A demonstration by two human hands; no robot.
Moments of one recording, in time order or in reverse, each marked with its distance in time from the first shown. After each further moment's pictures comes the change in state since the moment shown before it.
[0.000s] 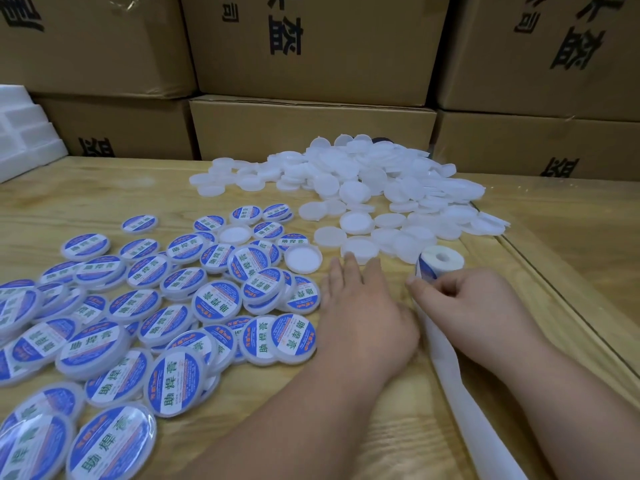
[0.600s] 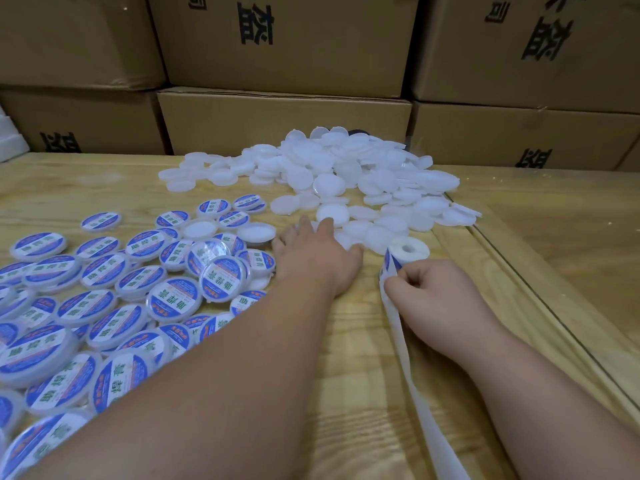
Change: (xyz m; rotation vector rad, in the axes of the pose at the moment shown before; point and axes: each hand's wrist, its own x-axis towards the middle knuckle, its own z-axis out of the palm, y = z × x) left_hand 0.092 -0.016 0.003 0.256 0.035 -0.121; right_hand 0.006 0.013 0.000 0.124 -0.083 0.000
